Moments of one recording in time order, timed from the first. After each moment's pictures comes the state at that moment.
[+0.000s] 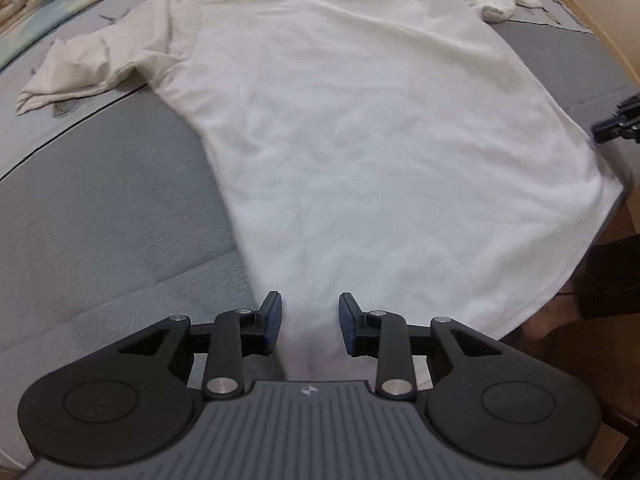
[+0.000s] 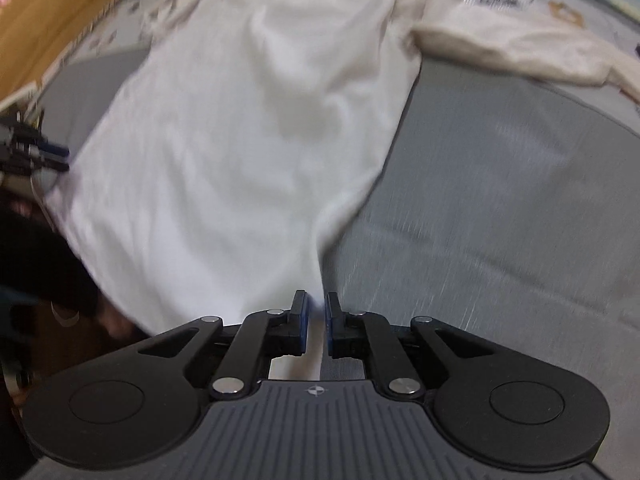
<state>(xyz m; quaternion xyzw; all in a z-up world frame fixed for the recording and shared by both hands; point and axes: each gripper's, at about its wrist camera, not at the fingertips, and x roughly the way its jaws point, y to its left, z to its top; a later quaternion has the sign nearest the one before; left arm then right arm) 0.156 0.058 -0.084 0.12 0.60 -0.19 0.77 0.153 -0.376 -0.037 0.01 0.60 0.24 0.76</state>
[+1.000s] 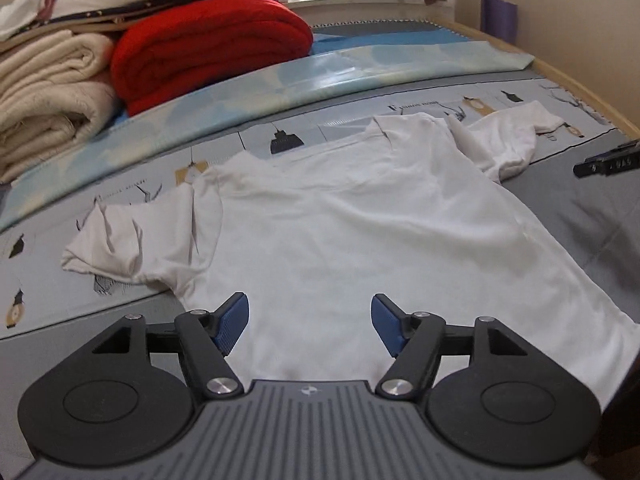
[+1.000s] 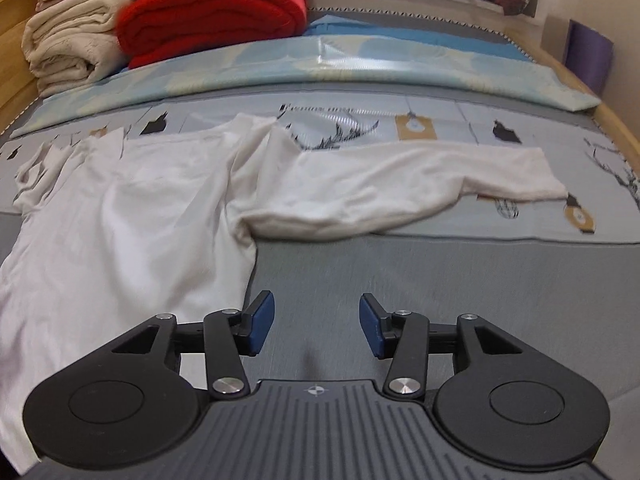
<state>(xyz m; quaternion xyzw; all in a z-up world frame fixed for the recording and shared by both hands) 0.202 -0.029 -0.016 0.13 0.40 -0.12 0.90 0.229 -0.418 -0.006 0.02 0.46 0.04 0.89</state>
